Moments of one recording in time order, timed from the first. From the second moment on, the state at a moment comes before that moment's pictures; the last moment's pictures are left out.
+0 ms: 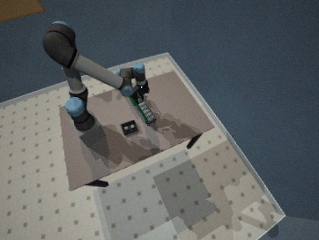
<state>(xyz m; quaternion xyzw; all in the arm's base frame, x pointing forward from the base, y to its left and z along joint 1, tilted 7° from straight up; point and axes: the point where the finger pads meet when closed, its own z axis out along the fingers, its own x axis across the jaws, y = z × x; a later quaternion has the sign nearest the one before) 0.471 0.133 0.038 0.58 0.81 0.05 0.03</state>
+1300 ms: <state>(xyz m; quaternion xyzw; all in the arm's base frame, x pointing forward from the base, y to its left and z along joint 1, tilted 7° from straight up) 0.453 0.181 0.035 0.58 0.81 0.05 0.03</state>
